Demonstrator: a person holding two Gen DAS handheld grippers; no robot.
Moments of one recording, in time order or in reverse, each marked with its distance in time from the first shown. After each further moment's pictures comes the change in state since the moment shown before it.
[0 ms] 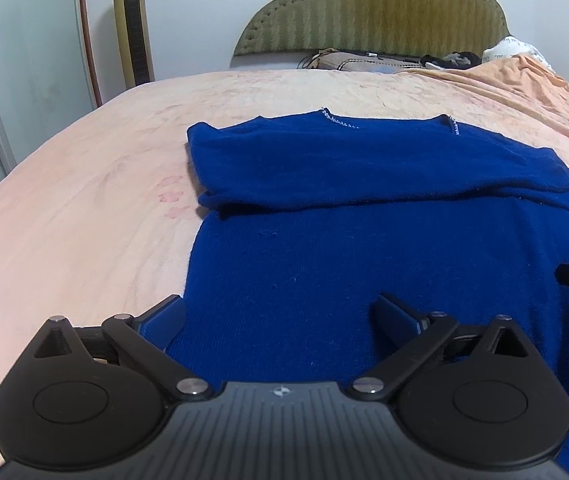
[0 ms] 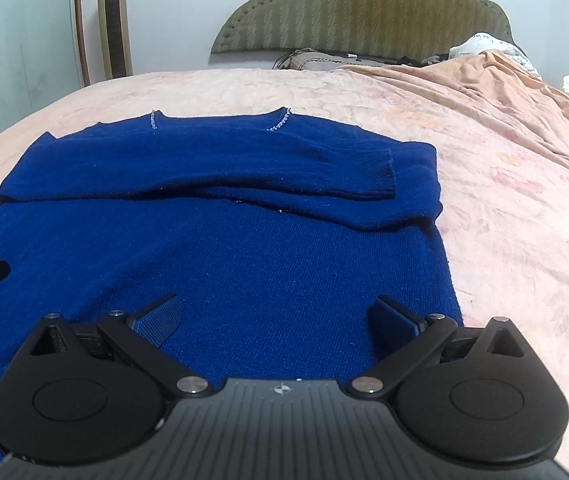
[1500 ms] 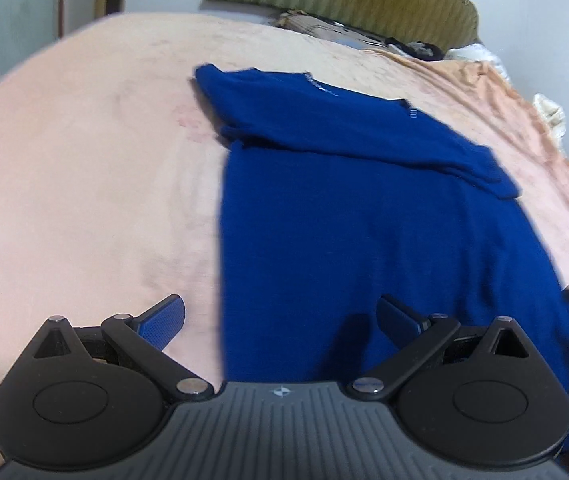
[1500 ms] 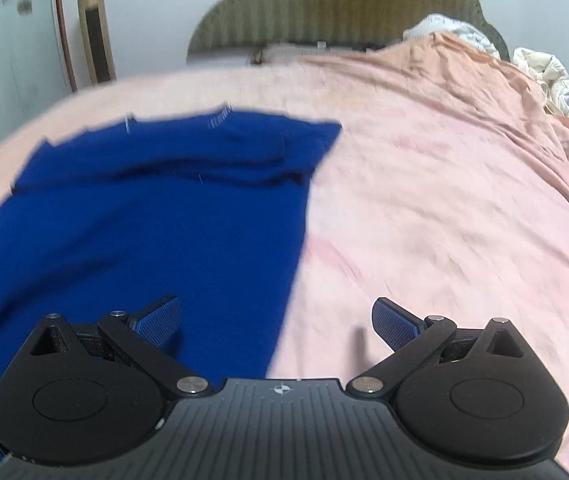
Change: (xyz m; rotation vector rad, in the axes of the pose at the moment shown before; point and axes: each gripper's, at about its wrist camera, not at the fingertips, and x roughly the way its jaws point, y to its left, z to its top) left arm -0.048 0.072 -0.014 -0.138 0.178 -0.308; right arm -0.098 -0.074 -0.038 0.047 0.078 0.002
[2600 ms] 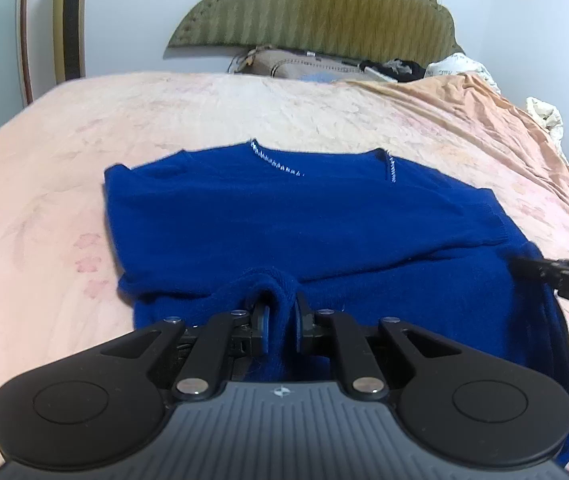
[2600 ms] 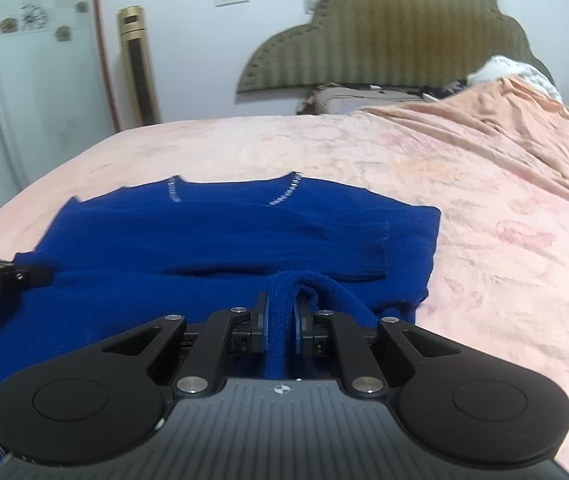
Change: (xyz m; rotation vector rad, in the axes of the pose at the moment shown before) left arm 0.073 -0.052 0.082 0.132 -0.103 0.036; right arm 0.082 0.042 0.091 -0.002 -0.140 0.122
